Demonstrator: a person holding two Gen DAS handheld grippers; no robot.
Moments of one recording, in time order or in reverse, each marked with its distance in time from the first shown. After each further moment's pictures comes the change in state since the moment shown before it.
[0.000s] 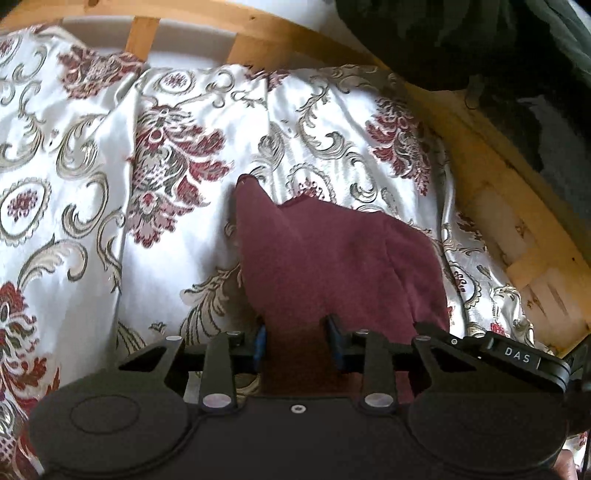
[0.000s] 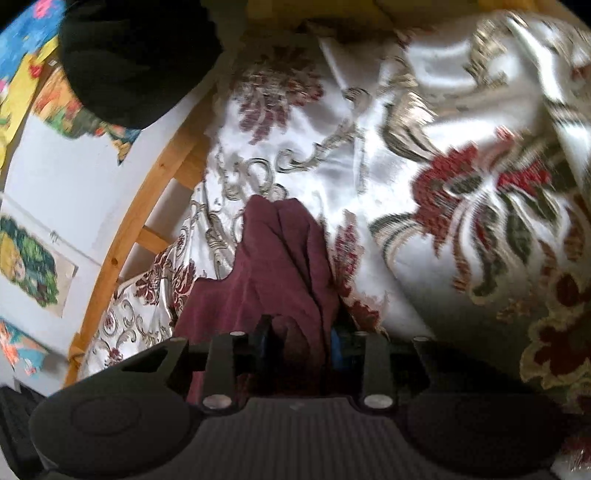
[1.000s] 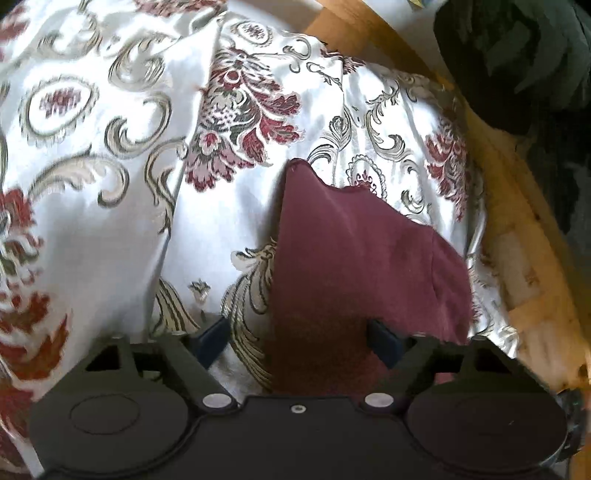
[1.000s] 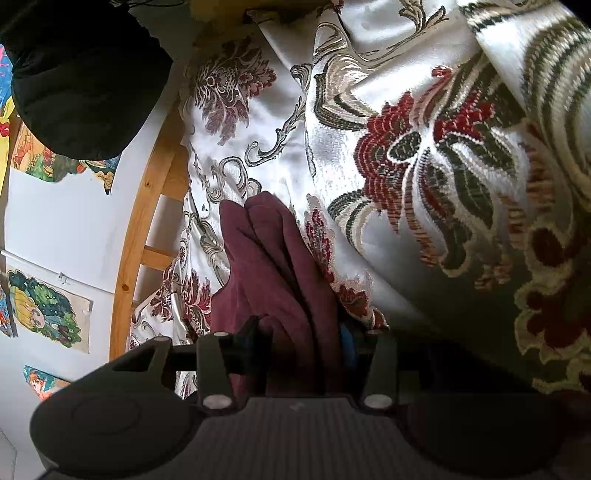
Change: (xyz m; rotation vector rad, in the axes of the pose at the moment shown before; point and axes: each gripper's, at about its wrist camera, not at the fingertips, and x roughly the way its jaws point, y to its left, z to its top) left arm 0.017 0.065 -0.015 -0.304 0.049 -0.079; right arm 0.007 -0.028 0.000 0.236 0.064 0.061
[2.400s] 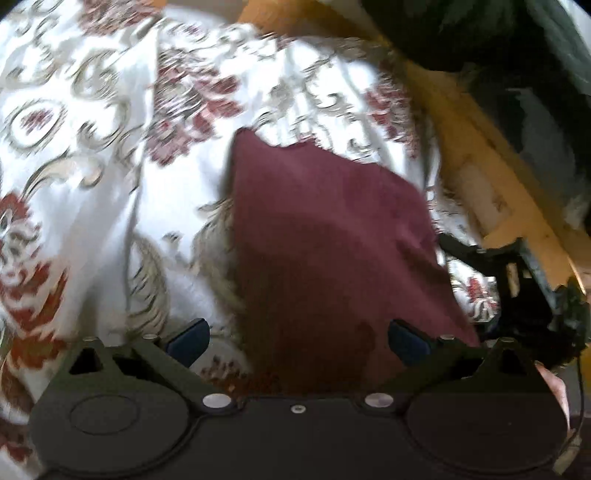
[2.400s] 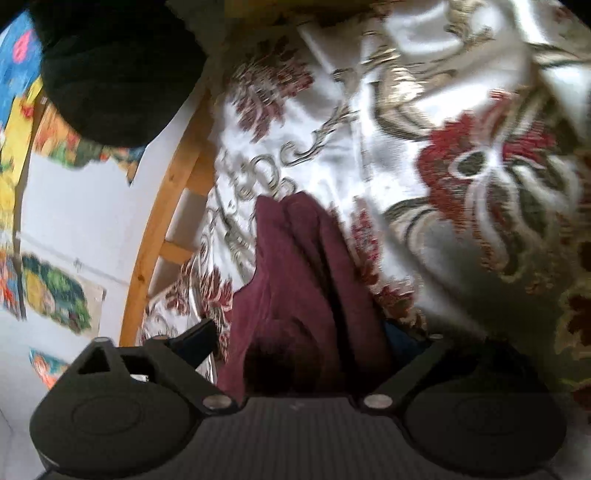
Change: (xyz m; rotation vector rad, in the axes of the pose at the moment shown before) left arm -0.029 -0.025 -0.041 0.236 0.053 -0.034; right arm -0.006 0.015 -0.004 -0.048 -0.021 0.043
